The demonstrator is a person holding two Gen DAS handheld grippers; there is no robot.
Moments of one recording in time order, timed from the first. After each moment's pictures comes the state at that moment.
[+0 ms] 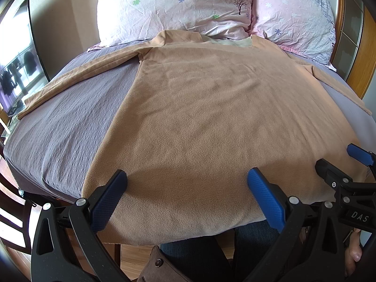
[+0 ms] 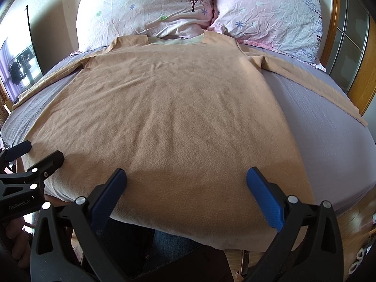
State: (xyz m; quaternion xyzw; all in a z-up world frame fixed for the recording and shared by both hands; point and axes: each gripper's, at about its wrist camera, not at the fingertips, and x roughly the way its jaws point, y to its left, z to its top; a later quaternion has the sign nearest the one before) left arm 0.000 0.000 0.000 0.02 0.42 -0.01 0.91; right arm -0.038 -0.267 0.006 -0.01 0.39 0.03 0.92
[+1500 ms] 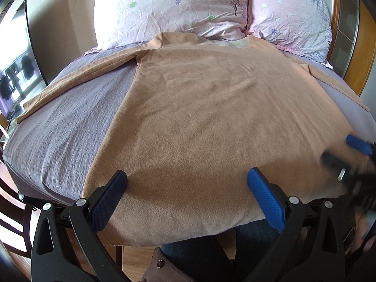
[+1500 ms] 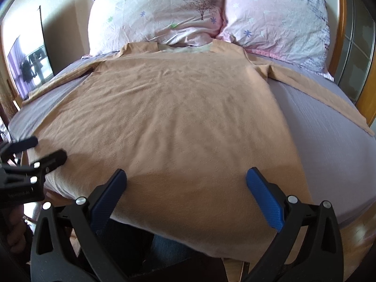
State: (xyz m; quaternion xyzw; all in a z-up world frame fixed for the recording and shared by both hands) left arm 0.003 0.002 0.002 0.03 0.41 -0.02 0.91; right arm -0.032 -0.302 0.018 0.01 0.36 0.04 0.93
